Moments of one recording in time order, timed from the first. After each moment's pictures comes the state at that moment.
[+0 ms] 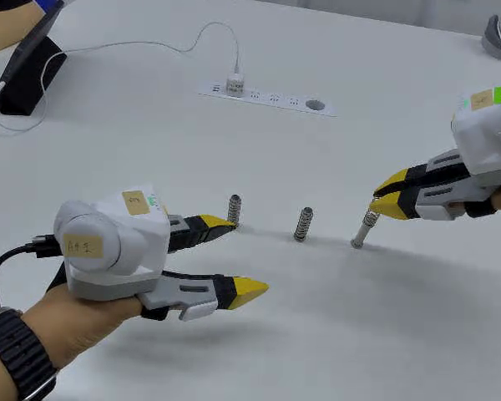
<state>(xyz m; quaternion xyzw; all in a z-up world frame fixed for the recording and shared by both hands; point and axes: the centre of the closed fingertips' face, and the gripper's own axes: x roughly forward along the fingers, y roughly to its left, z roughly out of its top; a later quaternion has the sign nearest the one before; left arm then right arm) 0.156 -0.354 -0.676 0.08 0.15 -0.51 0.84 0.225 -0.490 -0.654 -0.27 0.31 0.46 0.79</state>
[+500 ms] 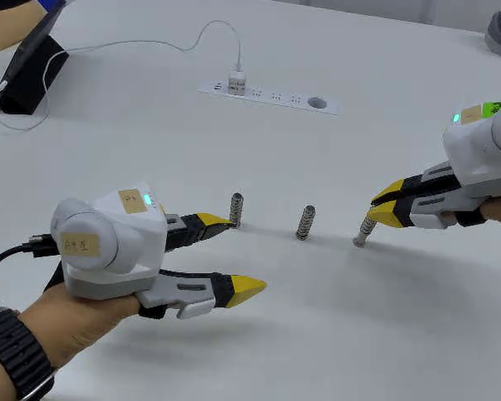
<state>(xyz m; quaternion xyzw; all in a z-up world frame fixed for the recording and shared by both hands) 0.157 -0.349 -0.678 0.08 0.15 -0.51 0.84 0.226 -0.492 -0.677 -0.26 0.32 0.46 0.79</state>
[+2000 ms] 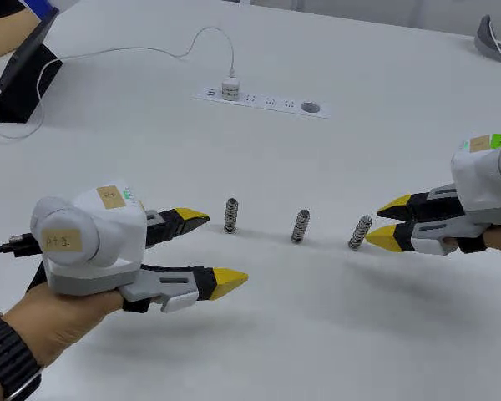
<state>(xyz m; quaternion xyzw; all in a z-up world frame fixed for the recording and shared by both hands) 0.174 -0.331 -0.677 0.08 0.16 -0.48 0.86 0.209 -0.511 -0.679 -0.21 0.31 0.43 0.82</state>
